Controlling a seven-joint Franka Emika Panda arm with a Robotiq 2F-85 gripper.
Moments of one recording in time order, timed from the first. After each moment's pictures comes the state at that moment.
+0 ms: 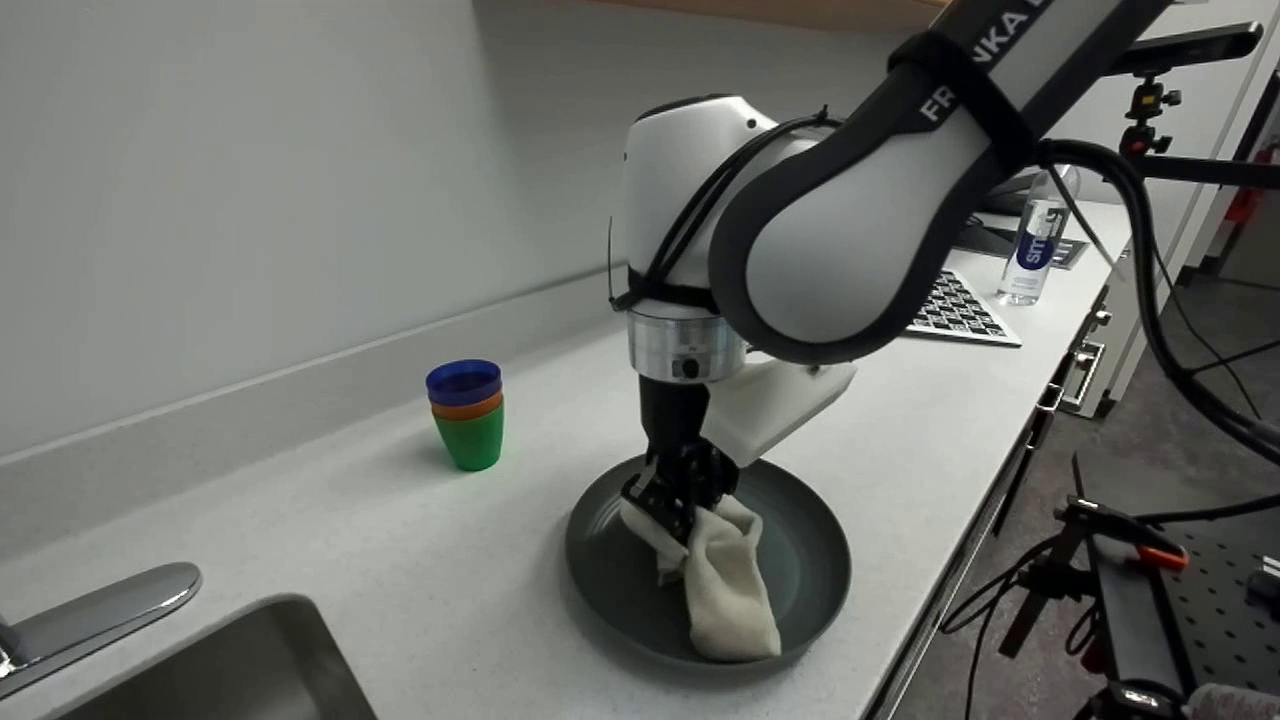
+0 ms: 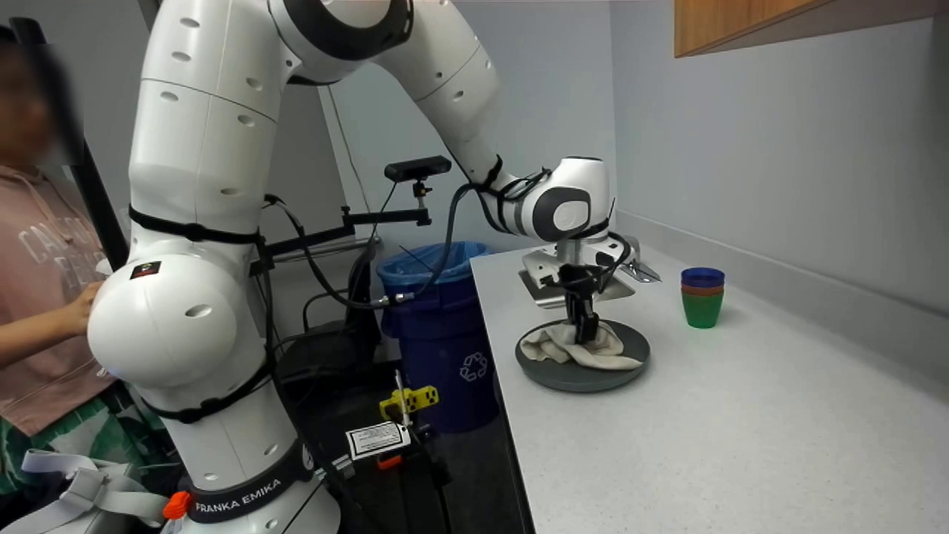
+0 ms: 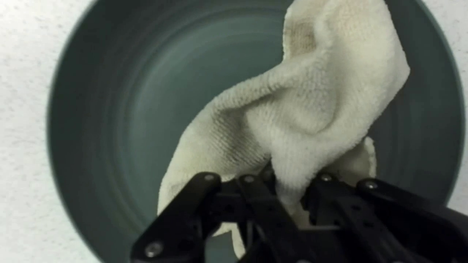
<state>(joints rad) 0.23 0.44 0.05 -2.09 0.05 2.48 0.49</state>
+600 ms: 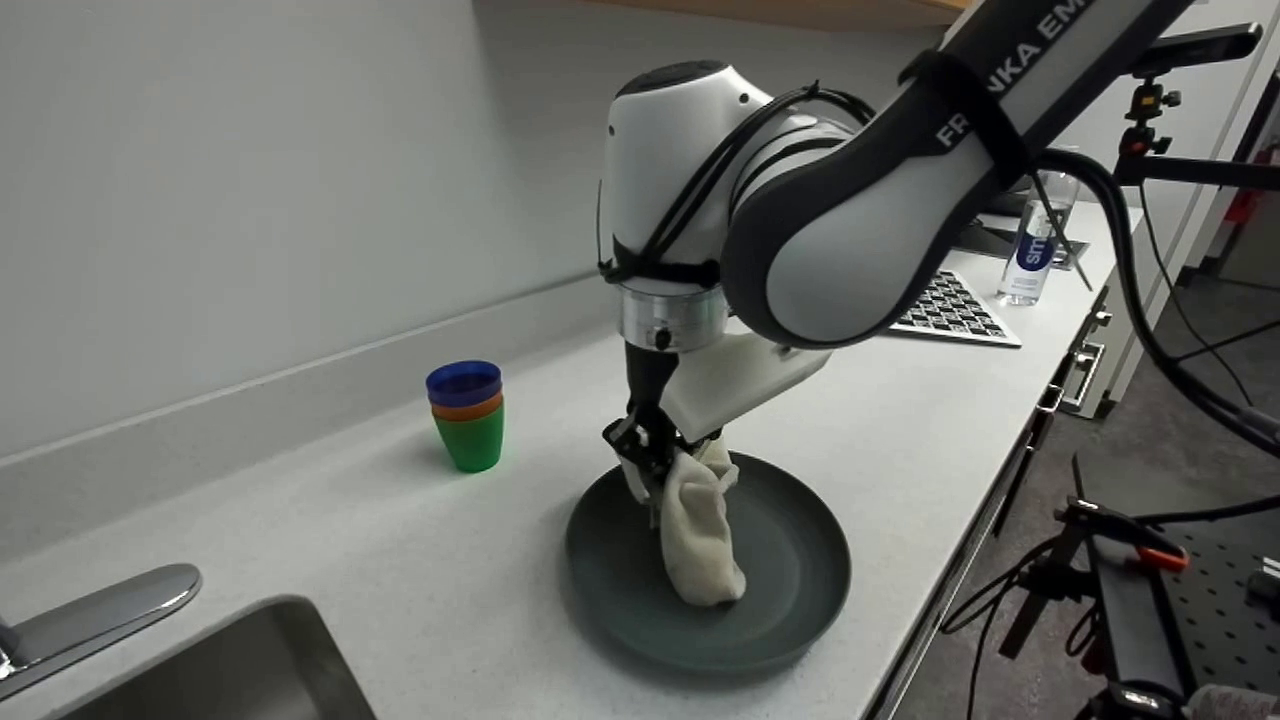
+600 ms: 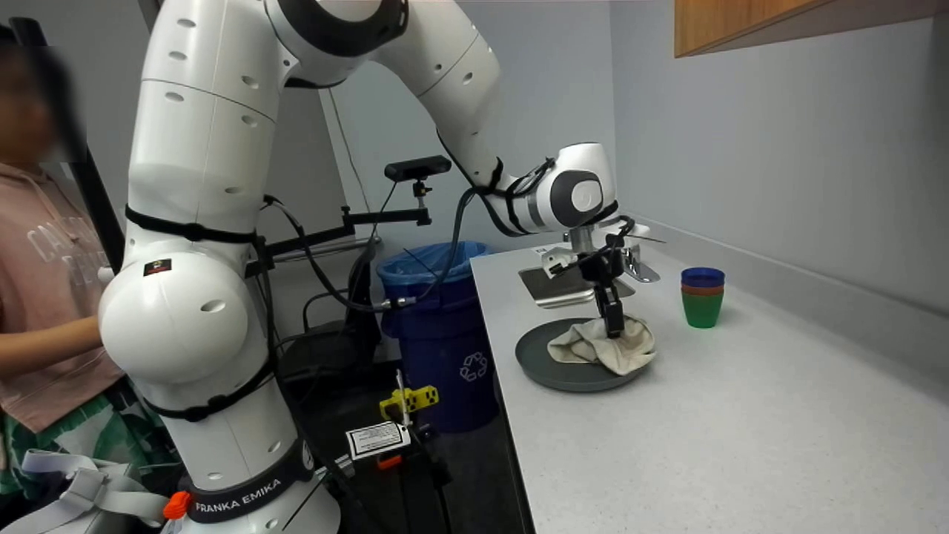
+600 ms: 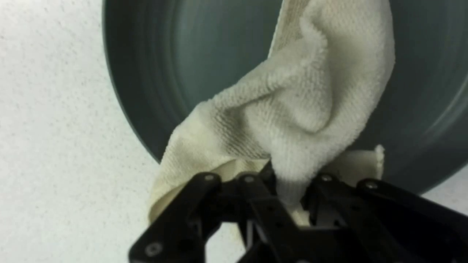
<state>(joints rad) 0.31 0.43 -0.07 -2.05 -0.20 2.50 0.81</state>
